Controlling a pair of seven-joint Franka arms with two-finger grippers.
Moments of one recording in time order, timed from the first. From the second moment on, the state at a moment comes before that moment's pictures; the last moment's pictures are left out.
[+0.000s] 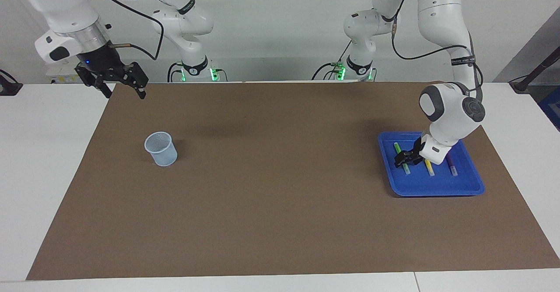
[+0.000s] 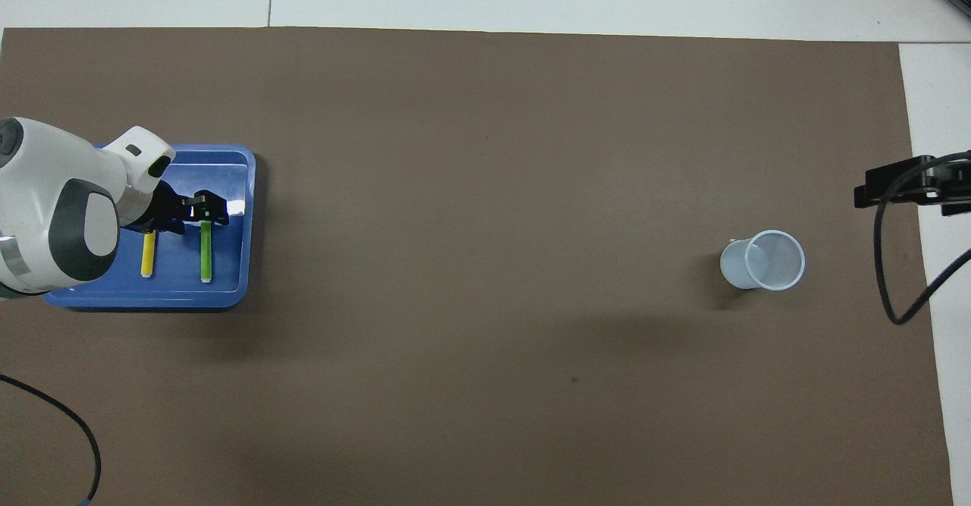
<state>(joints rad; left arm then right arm) 0.16 0.33 -0.13 -1.97 -0.10 2.23 -0.02 0.00 0.00 -0.06 -1.55 0.03 1.56 0.05</state>
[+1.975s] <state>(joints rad) 0.15 0.25 -0.14 -1.74 -0.10 1.94 -0.28 0.00 0.00 -0.06 -1.55 0.03 1.56 0.05</state>
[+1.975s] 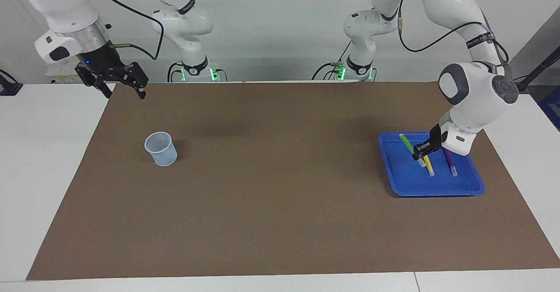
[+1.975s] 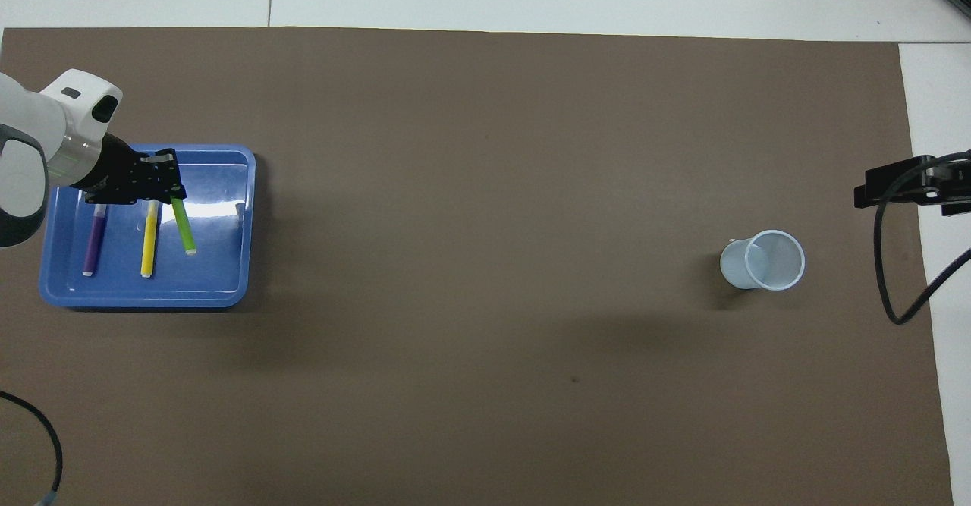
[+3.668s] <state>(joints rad) -0.05 -0.06 -0.24 -1.87 -0.64 1.99 -1.41 0.15 -0.02 -0.03 -1.60 0.40 1.76 0.31</state>
